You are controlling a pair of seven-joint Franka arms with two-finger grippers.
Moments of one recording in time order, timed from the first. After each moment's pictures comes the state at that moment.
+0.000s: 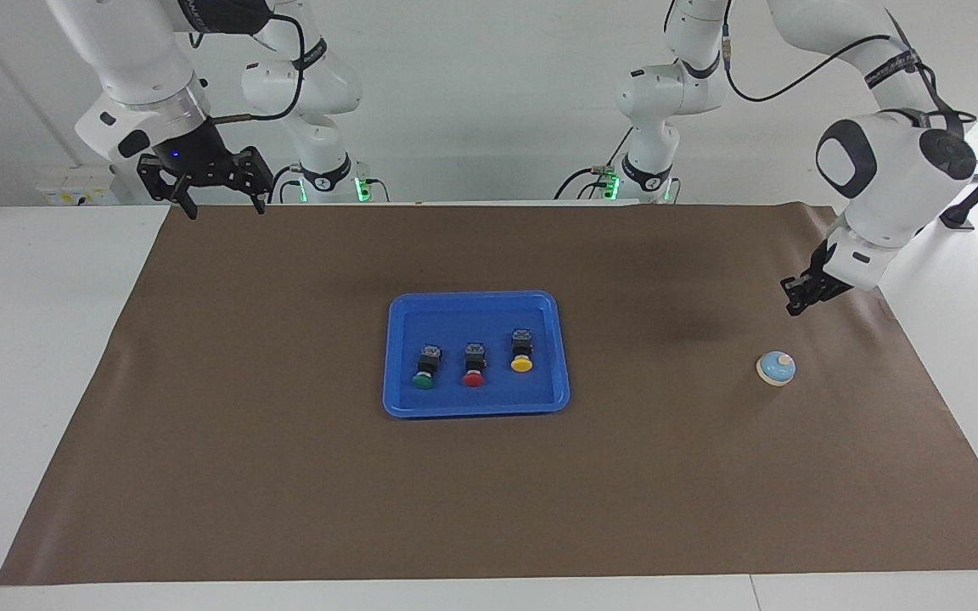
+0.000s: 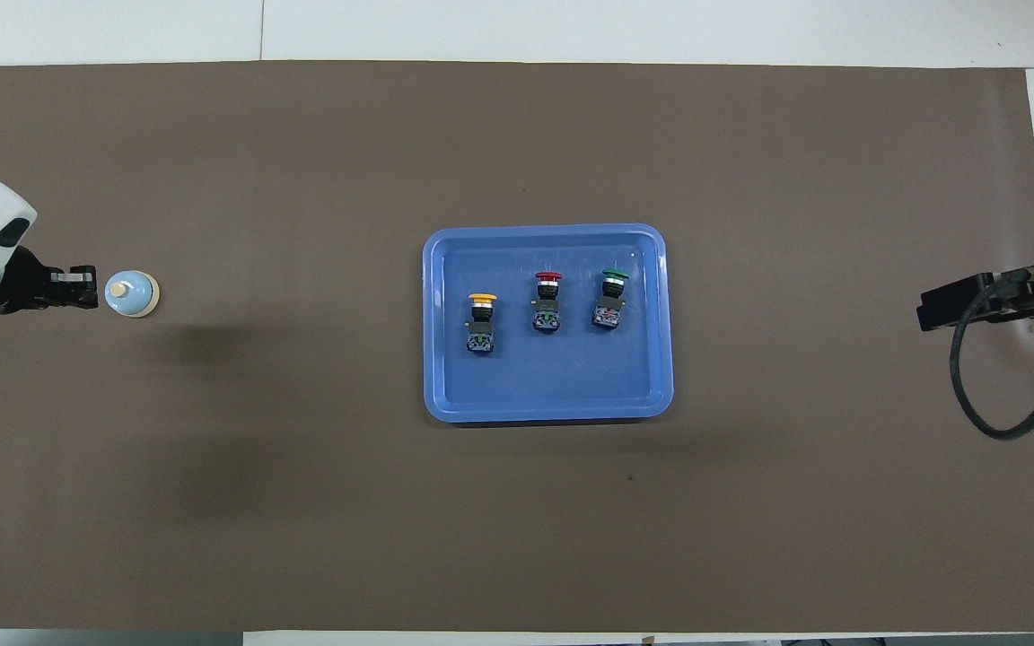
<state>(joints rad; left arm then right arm) 0.07 0.15 0.05 -2.00 -0.02 2.16 0.04 -0.05 -0.06 0.08 -1.62 0.00 1.48 -0.06</state>
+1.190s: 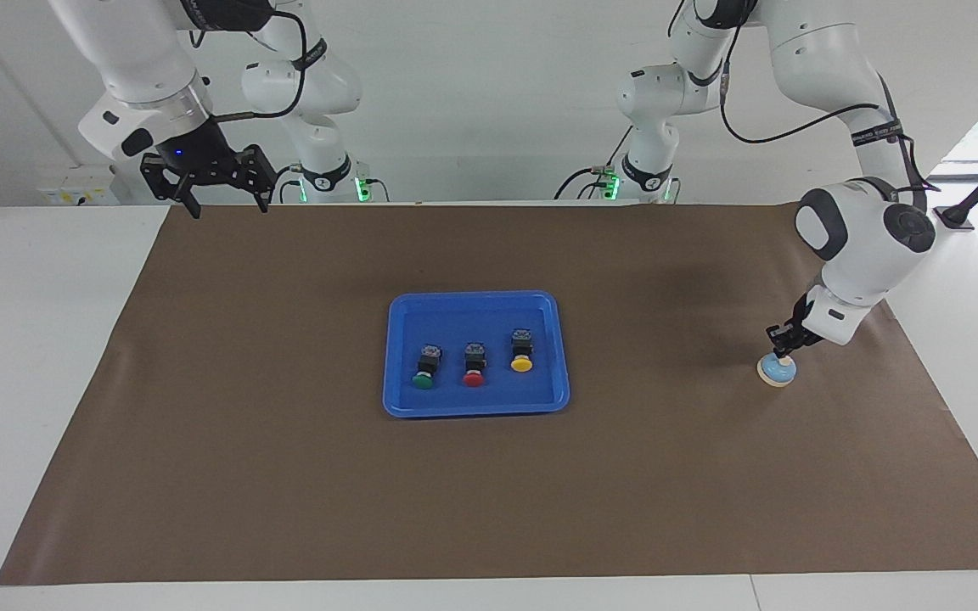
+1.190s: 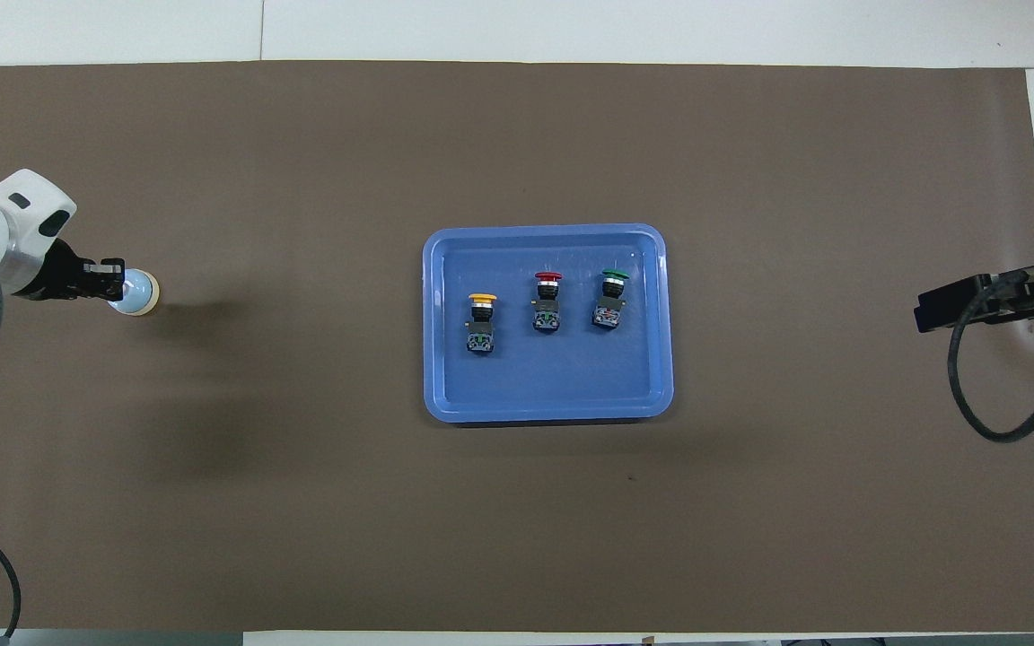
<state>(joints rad) 0.07 0.23 0.03 -1.87 -0.02 2.05 0.05 -0.05 -0.06 0.08 -1.62 0.00 1.47 -0.06</state>
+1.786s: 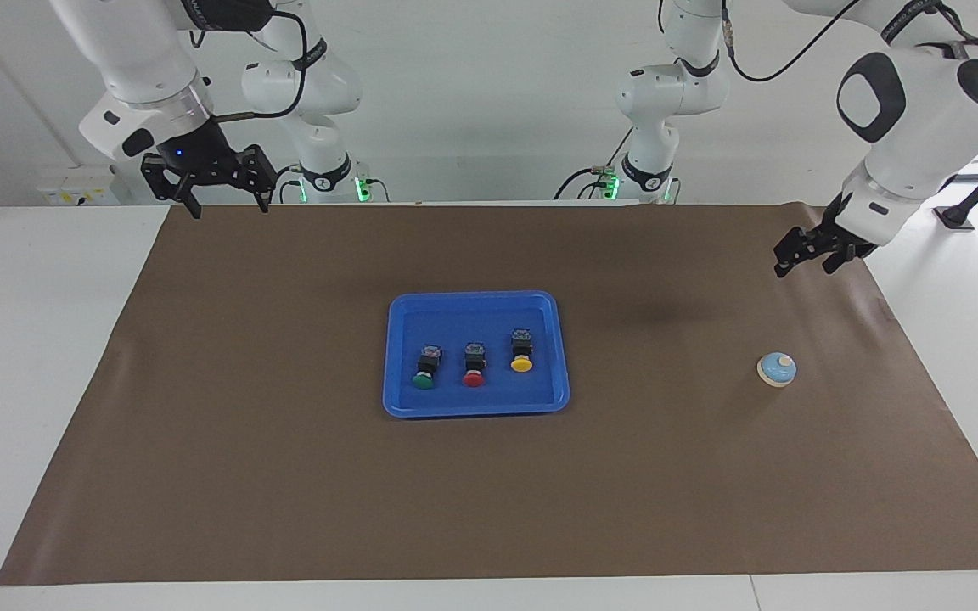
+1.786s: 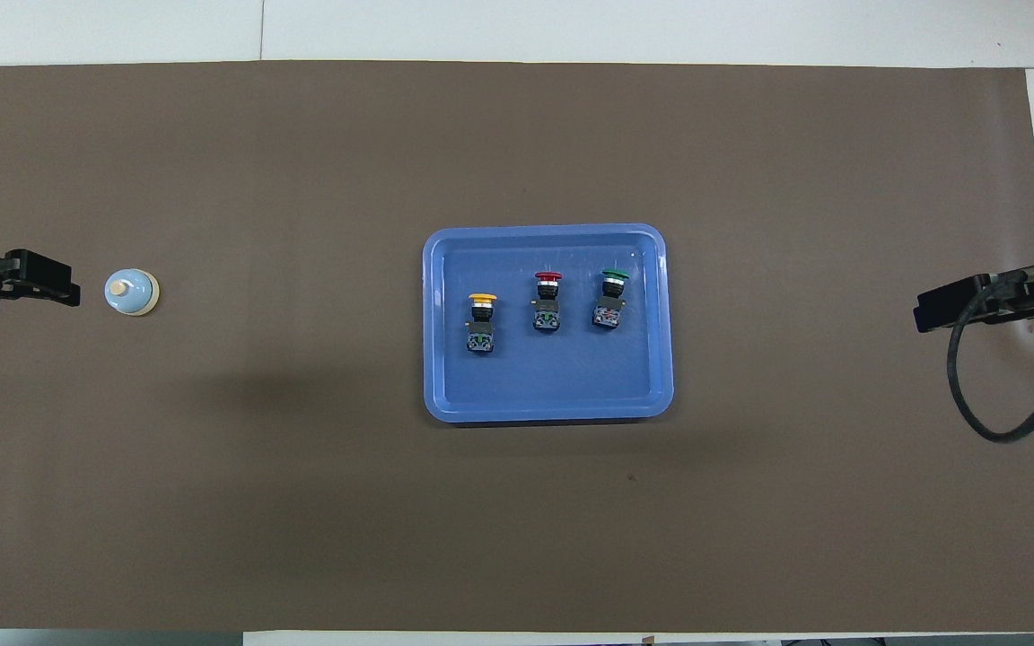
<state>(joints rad) 0.03 -0.02 0.02 -1.76 -0.02 1.67 0.05 -0.05 -0.06 0.08 -1.62 0.00 1.47 -0.06</state>
